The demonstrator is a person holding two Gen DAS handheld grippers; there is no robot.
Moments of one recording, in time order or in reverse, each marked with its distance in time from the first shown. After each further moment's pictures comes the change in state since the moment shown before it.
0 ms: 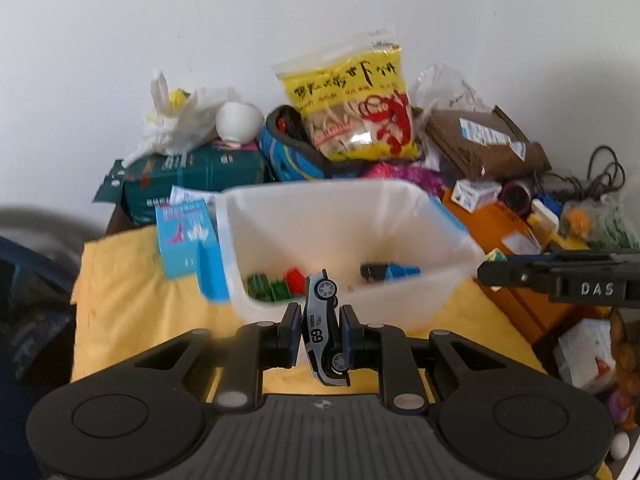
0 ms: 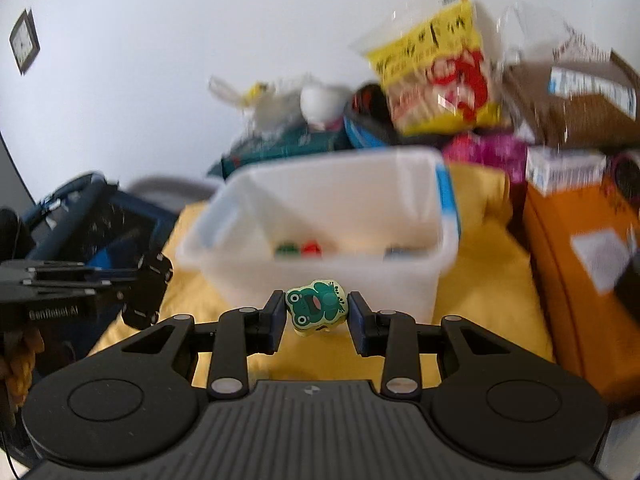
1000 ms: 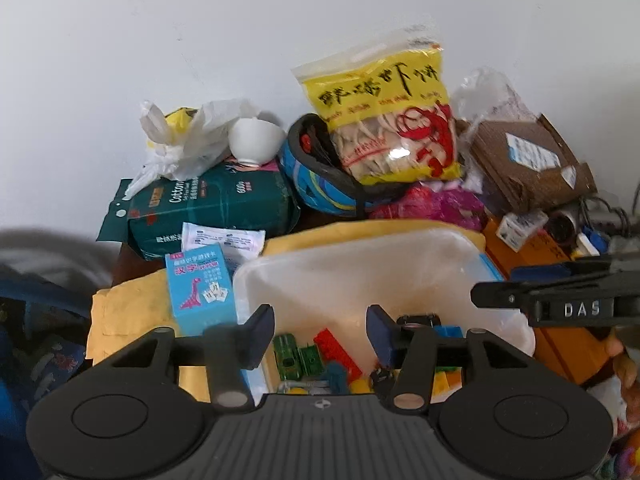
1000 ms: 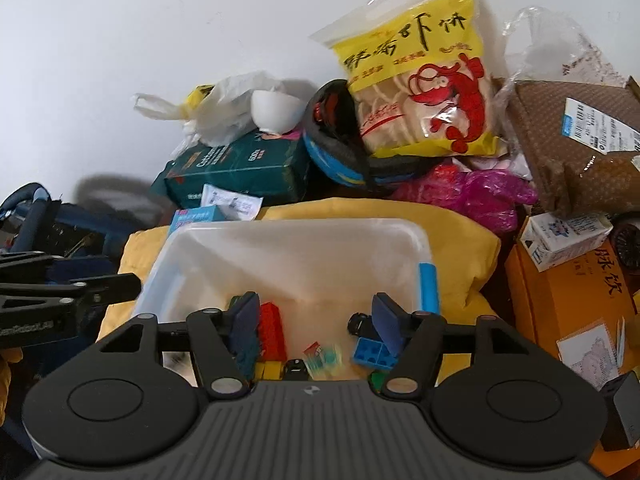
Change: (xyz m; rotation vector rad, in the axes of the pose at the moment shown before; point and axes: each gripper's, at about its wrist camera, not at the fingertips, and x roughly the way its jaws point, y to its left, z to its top) left arm 0.048 0.011 0.085 0.020 0.084 0.057; right arm 0.066 -0.020 0.087 0.033 0.166 -0.110
